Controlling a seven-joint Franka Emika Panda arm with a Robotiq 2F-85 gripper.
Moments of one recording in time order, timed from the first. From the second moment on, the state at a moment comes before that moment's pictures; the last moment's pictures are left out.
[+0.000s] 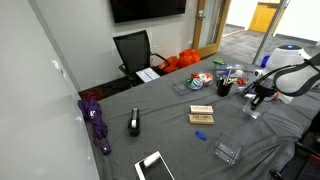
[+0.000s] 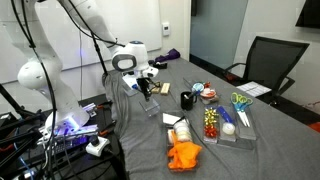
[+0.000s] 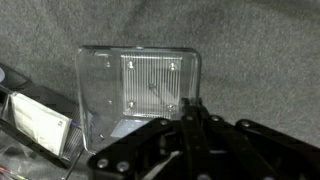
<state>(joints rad) -0.09 0.10 -0.10 -2.65 -0.09 2.78 -0.22</state>
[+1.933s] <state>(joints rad) 0.04 -0.01 0.01 -2.66 -0.21 2.64 -0.10</state>
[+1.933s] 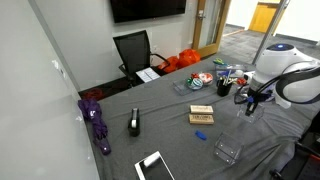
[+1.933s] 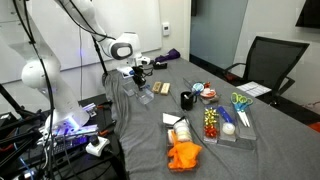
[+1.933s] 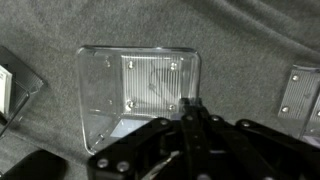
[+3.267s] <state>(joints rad) 0.13 -0.15 0.10 -2.66 -0.04 2.50 -0.05</state>
